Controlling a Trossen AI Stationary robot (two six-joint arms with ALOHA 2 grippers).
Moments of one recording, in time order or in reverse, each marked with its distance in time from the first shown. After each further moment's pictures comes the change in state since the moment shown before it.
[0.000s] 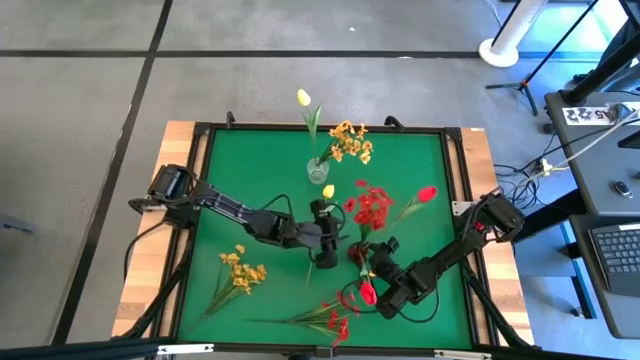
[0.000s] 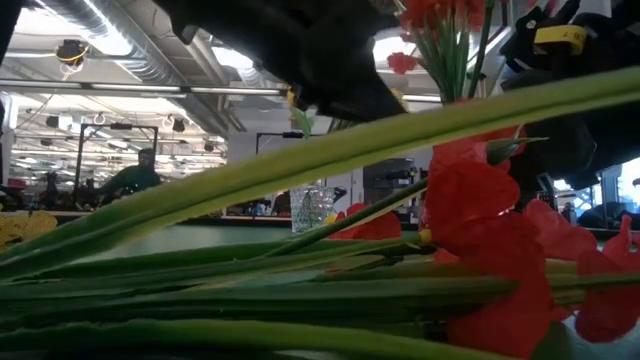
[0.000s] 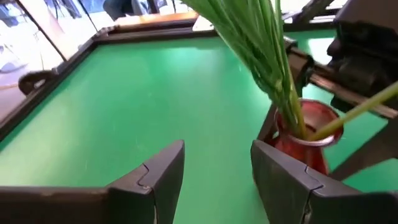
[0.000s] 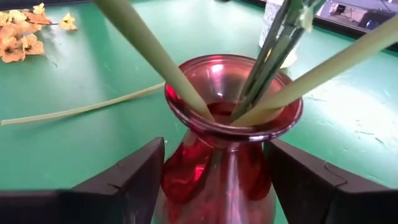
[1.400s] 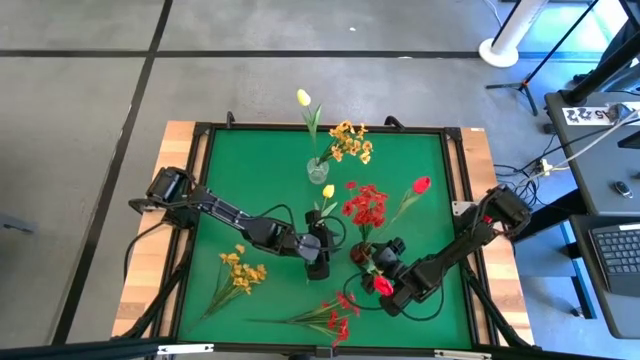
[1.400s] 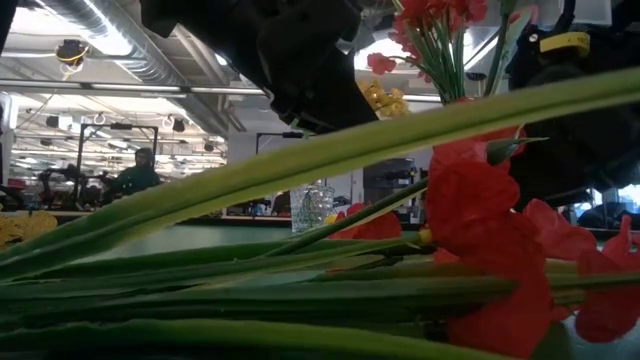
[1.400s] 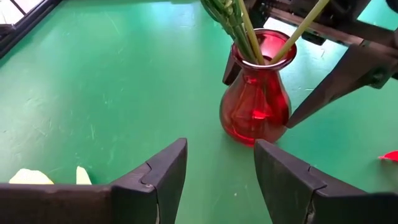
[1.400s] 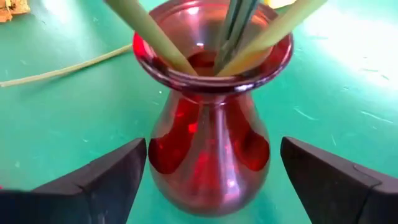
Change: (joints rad) left arm -0.053 -0.001 0.000 -0.156 0.047 -0.117; right arm 0.001 -0.080 0.000 -0.192 -0.202 0.183
